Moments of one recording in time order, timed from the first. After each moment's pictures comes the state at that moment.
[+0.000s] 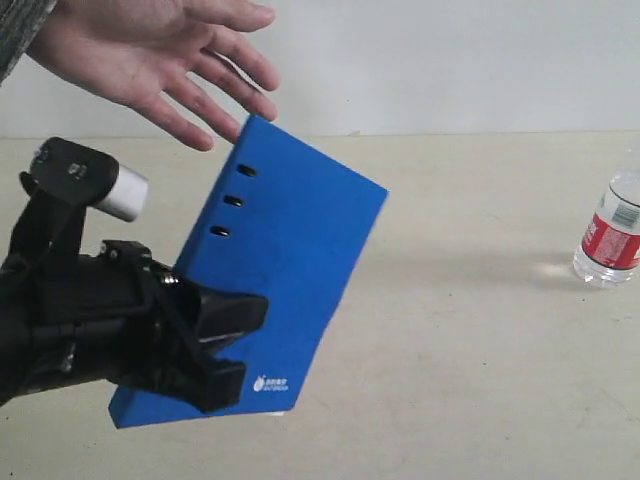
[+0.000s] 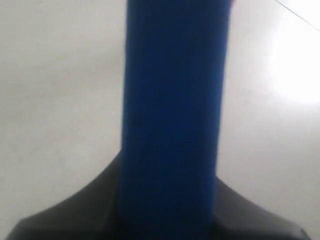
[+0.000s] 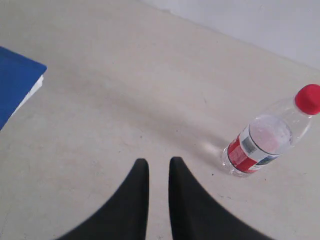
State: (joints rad) left arm -0.75 1.15 -0.52 -1.73 -0.05 1.44; right arm 0.38 0.75 -0.92 0.12 0.90 -0.29
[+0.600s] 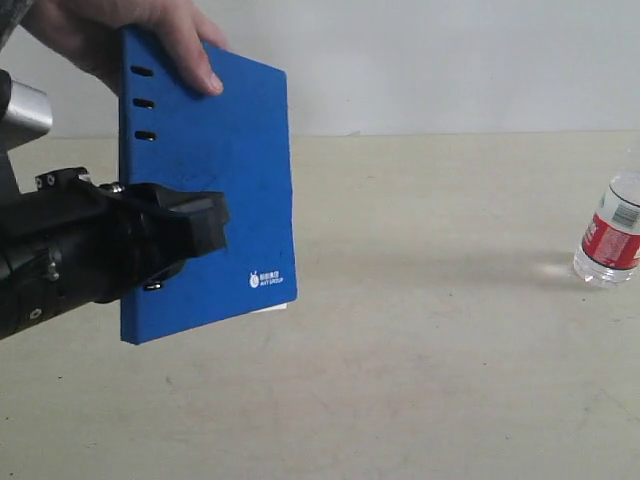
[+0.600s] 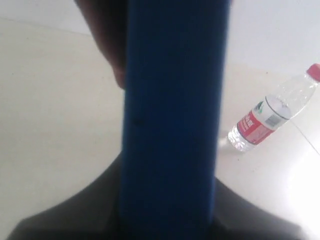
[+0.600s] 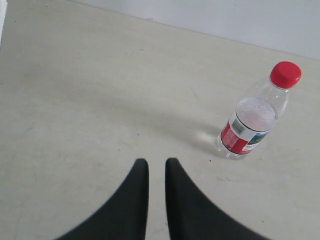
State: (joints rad) left arm -0.77 1.14 -0.52 -1.05 -0.35 0.44; right arm 0.38 0.65 -0.92 0.06 0.97 -0.13
